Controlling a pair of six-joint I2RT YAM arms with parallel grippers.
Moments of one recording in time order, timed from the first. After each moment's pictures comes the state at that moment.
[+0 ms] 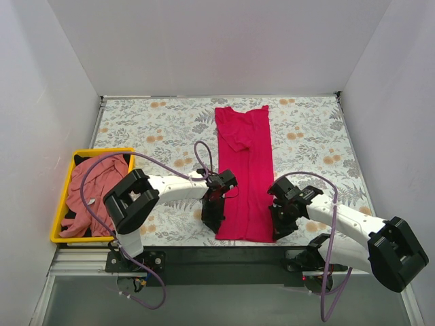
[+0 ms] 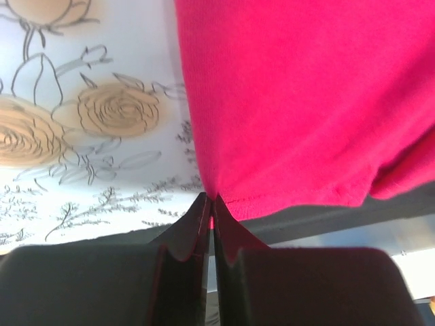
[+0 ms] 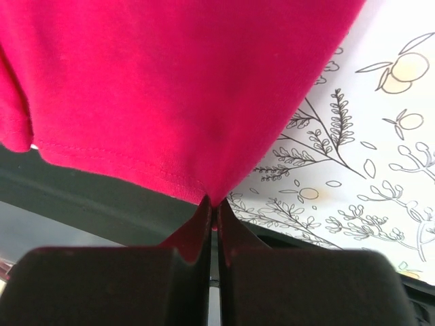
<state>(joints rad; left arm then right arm) -0.99 1.79 1.09 -0.82 0.23 -0.90 0.68 1.11 0.50 -0.80 -0.25 0.51</state>
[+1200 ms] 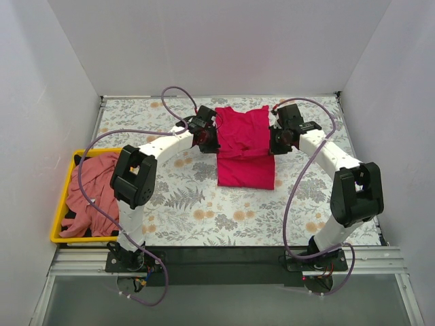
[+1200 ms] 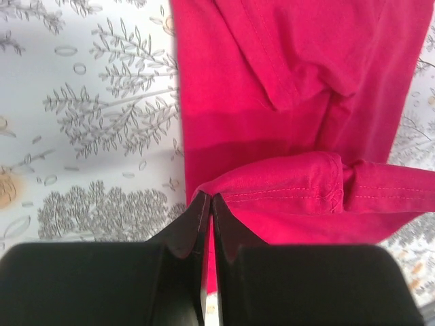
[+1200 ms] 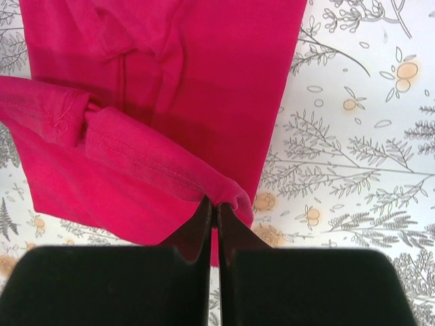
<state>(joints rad) -0.56 2.00 1.56 -0.52 0.03 -0.65 0.32 1.65 1.27 -0.62 -0.09 0.24</state>
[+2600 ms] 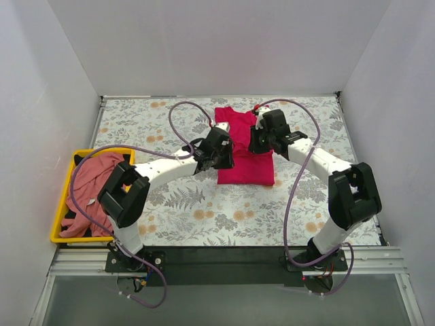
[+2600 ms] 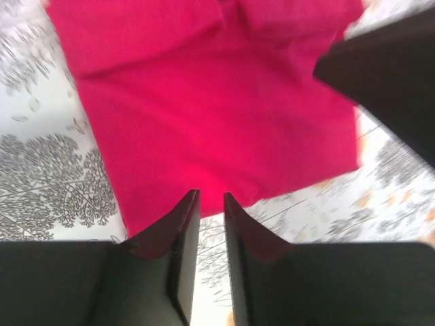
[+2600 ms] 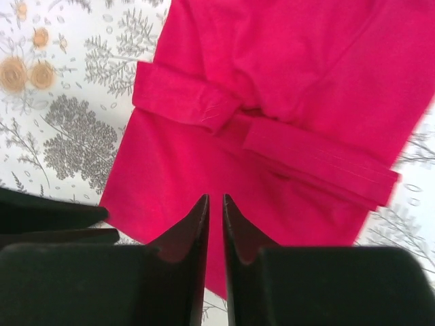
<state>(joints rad) -0.75 1.79 1.25 -0.23 -0.08 -0.63 0.44 1.64 1.17 -0.28 -0.15 0.19</state>
